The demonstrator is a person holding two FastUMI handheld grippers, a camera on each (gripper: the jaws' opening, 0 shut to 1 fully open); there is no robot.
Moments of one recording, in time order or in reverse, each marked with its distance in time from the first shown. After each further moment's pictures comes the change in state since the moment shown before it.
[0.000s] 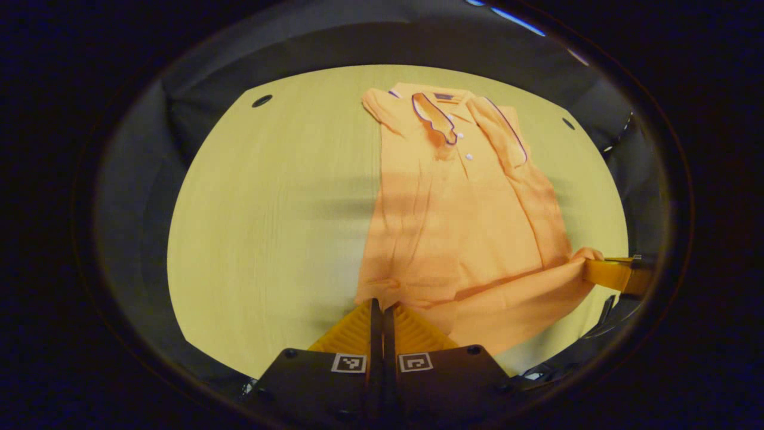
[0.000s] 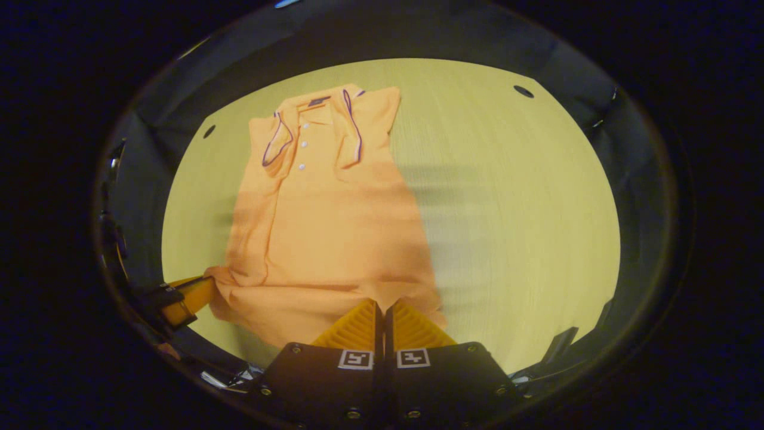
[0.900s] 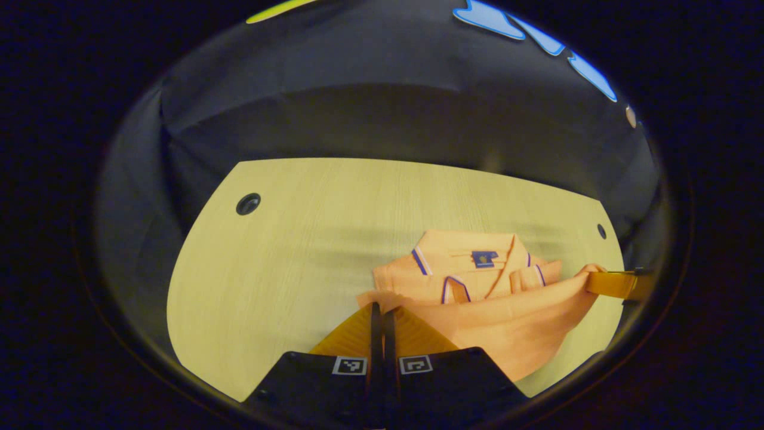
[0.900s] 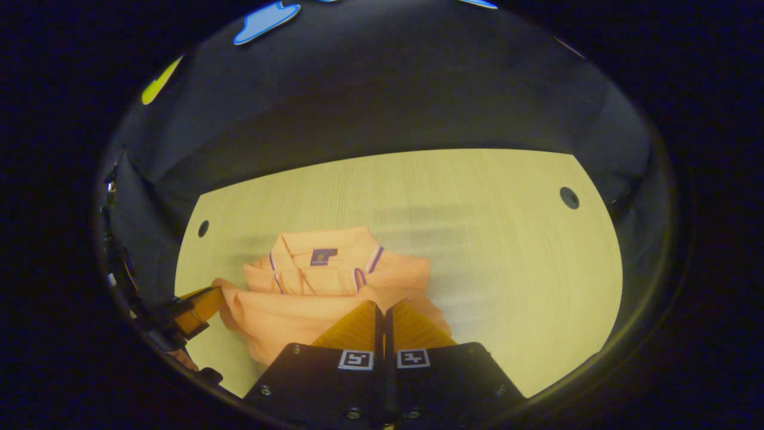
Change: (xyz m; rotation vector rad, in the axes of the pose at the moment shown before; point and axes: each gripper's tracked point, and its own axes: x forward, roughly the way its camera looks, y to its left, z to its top) left arm 0.064 0.014 0.327 -0.086 -0.329 0.007; right arm 0.032 0.020 0.263 0.012 -0.279 0.041
